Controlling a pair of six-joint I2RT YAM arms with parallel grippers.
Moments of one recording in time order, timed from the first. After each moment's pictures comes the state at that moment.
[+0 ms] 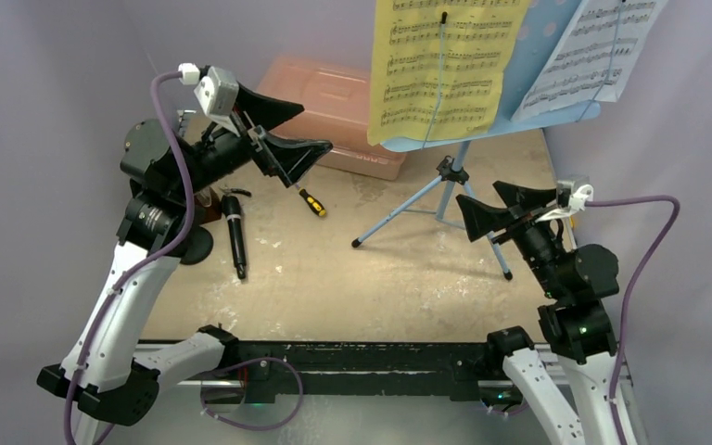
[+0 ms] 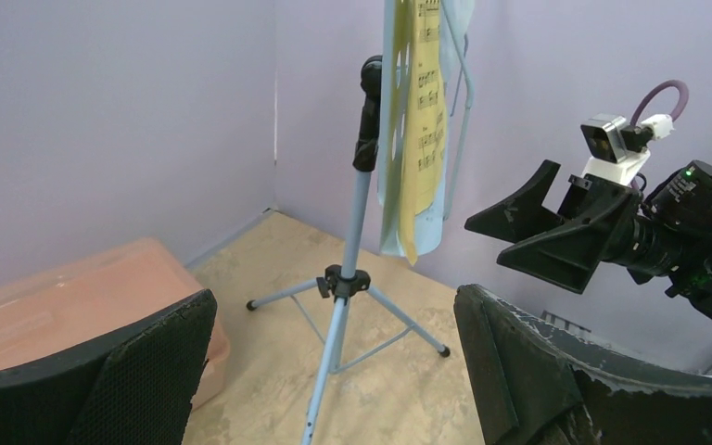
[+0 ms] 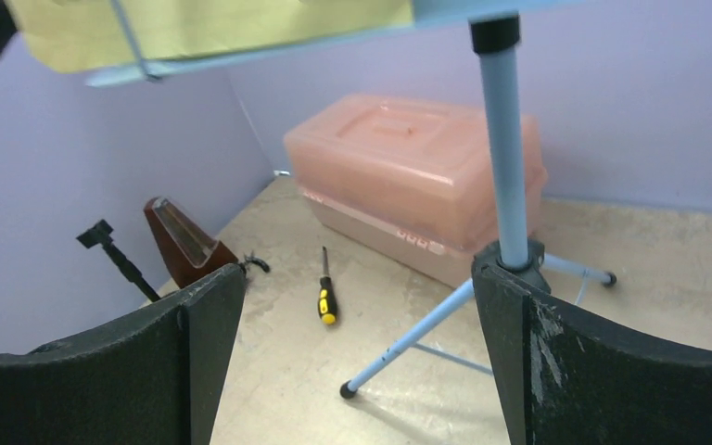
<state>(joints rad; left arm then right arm) -0.42 1.06 1.47 -0.12 0.59 -0.30 0.23 0.46 0.84 -0.16 -0.23 0.37</state>
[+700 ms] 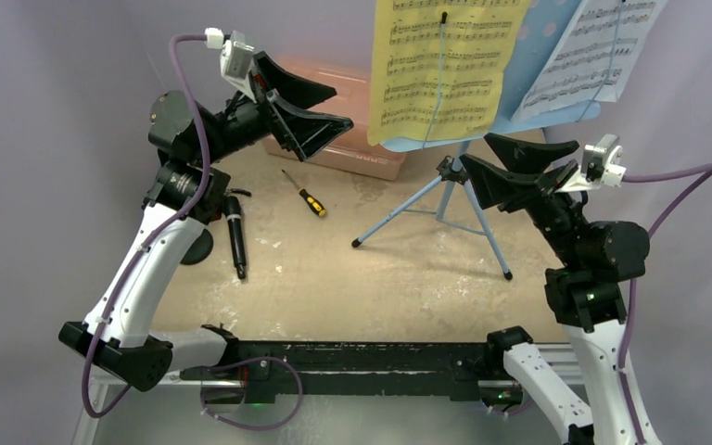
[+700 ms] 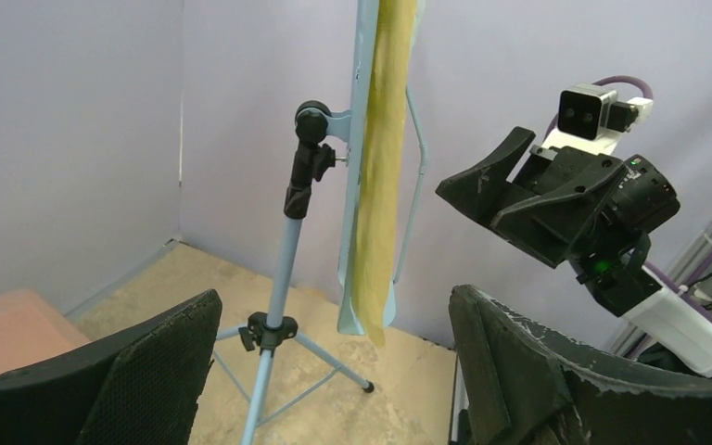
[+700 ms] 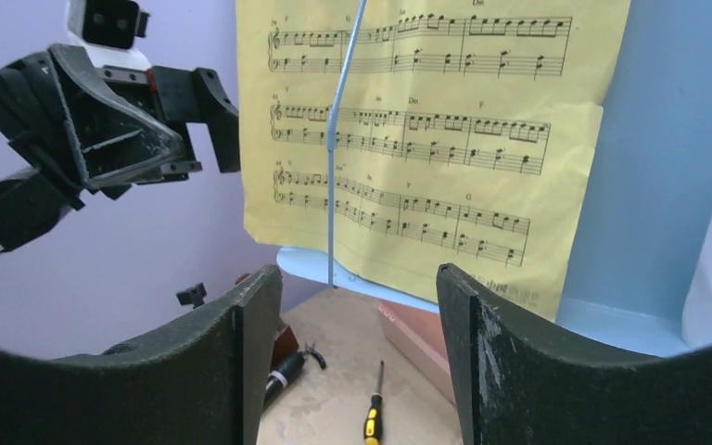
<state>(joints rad) -0.43 1.25 1.57 0.11 0.73 -0.55 0.24 0.67 1.08 0.13 -0.44 0.40</state>
